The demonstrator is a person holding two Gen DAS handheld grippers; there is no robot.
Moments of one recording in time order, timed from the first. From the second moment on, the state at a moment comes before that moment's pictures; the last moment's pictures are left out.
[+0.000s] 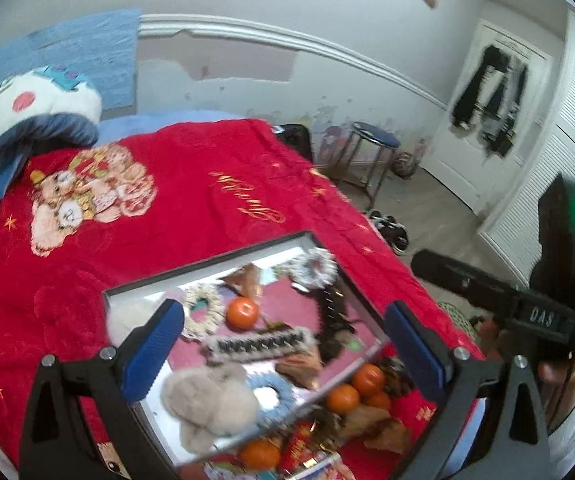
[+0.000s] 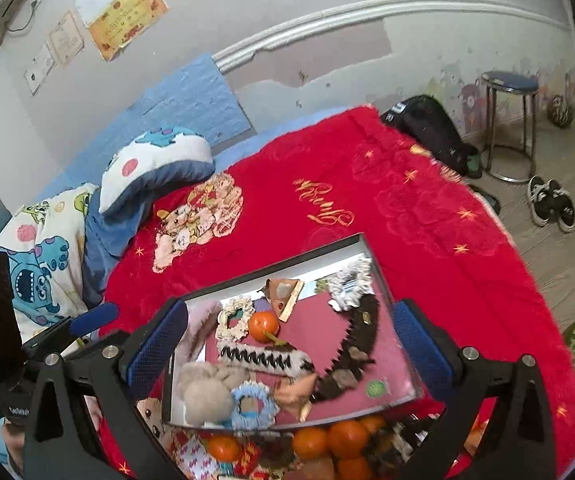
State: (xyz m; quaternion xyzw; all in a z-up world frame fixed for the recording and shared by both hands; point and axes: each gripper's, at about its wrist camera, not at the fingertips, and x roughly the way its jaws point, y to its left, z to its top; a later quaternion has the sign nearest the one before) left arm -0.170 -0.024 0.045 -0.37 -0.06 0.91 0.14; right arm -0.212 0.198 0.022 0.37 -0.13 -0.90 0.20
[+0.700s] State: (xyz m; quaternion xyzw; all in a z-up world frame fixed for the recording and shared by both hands) left arm -0.086 0.028 -0.012 -0.43 -0.01 0.89 0.19; right arm -0.074 0.237 -0.002 0.35 -0.11 -0.92 0.15
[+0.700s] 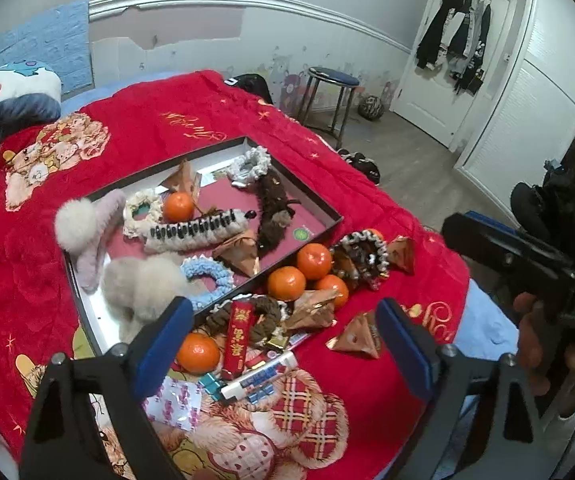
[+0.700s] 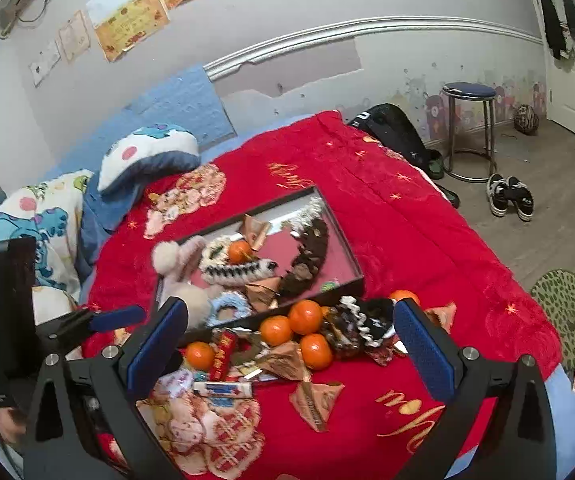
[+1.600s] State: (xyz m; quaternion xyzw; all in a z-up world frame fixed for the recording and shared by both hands) left arm -0.122 0.027 -0.092 -0.51 -0.02 0.85 0.13; right arm -0.130 0.270 -0.088 0.45 -0.12 -0.88 0.12
